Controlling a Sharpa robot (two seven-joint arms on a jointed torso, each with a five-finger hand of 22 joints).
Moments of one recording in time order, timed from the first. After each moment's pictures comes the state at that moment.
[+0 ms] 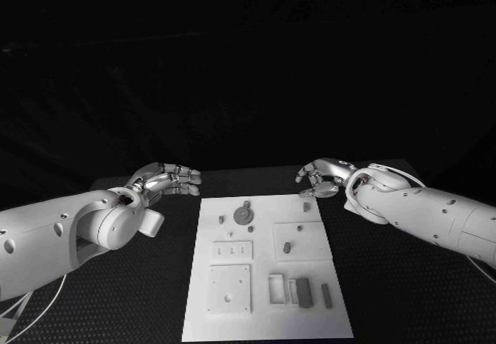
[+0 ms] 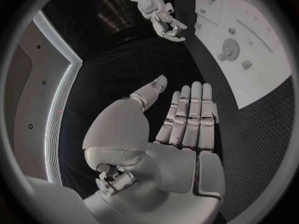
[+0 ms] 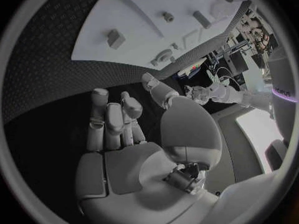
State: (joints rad) left arm 1.38 -0.81 -0.22 1.38 -0.11 -0.22 0.24; left_hand 1.13 -0.07 0.52 -0.29 0.05 0.79 0.19 0.31 0.45 1.07 0.17 0.11 0.08 0.95 0.12 0.37 0.64 0.02 0.86 0.02 0.17 0.74; right arm 1.18 -0.77 0.04 1.09 -1.40 -0.25 0.19; right_hand 1.04 -0.19 0.62 -0.23 0.05 0.83 0.15 0.25 0.49 1.24 0.04 1.18 1.03 1.18 -0.06 1.51 1.02 0.25 1.09 0.00 0.91 1.31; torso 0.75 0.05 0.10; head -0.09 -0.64
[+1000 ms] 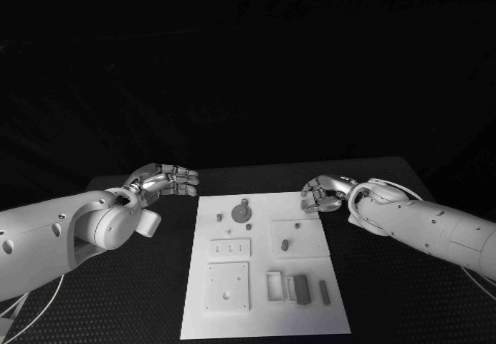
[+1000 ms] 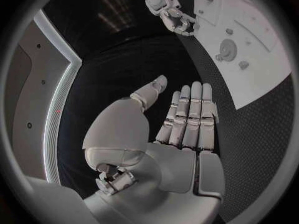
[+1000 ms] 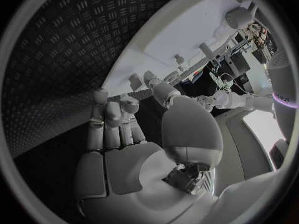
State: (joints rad) left arm 1.37 -0.80 -0.22 1.36 -0.11 -0.20 0.24; left_hand 1.13 -0.06 0.52 -0.29 0.05 0.79 0.19 0.31 0.45 1.07 0.16 0.11 0.08 0.95 0.12 0.37 0.64 0.02 0.86 0.02 0.17 0.74; right arm 1.10 -0.73 0.04 0.95 -1.40 -0.23 0.24; right_hand 1.04 -0.21 0.61 -0.26 0.05 0.80 0.16 0.24 0.48 1.18 0.04 1.14 1.02 1.08 -0.06 1.46 0.96 0.26 1.03 0.03 0.87 1.31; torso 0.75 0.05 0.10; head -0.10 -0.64
